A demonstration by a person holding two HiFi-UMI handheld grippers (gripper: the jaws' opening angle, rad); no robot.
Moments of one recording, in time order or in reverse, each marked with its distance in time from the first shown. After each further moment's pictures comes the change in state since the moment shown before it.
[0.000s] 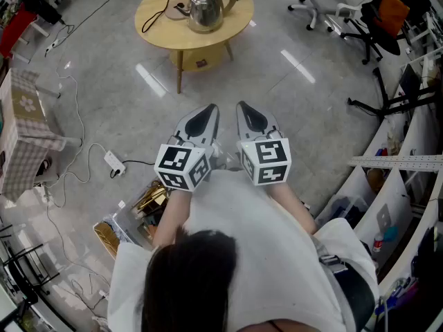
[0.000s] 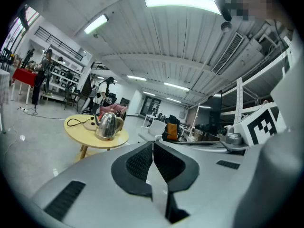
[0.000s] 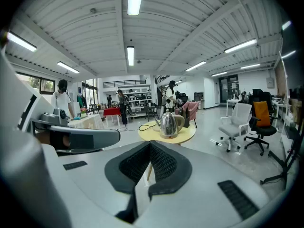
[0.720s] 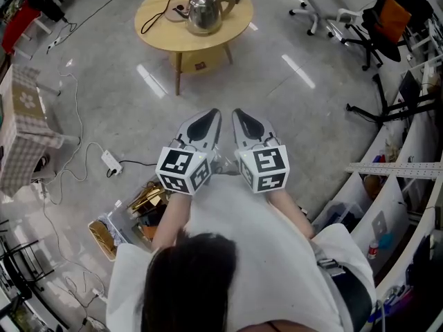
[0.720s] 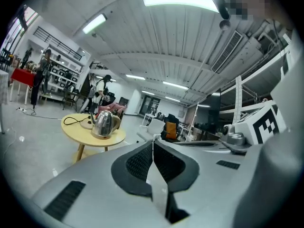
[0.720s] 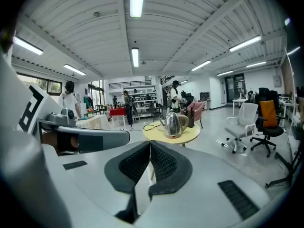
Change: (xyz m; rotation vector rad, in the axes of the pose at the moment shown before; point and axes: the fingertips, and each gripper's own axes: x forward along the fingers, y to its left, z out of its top) left arm 0.009 -0.022 -0.009 0.006 0.008 -0.005; right arm -0.013 -0.001 -0.006 -0.012 -0.010 0.079
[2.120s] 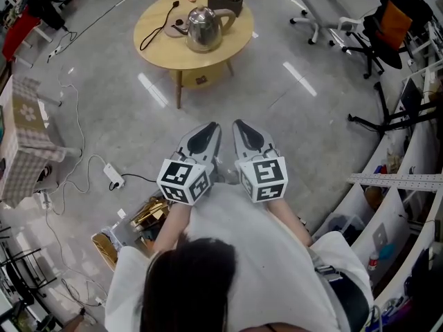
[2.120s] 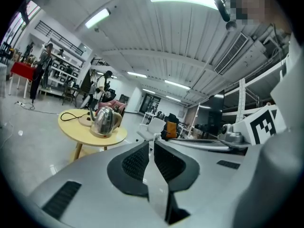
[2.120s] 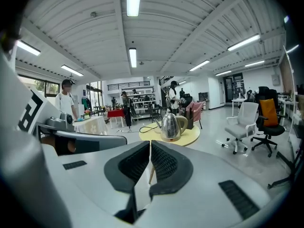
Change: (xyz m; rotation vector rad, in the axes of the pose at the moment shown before) left arm 0.035 0.028 -0.001 -0.036 0.019 -0.012; right arm 0.038 -0.026 0.006 0.012 -0.014 -0.012
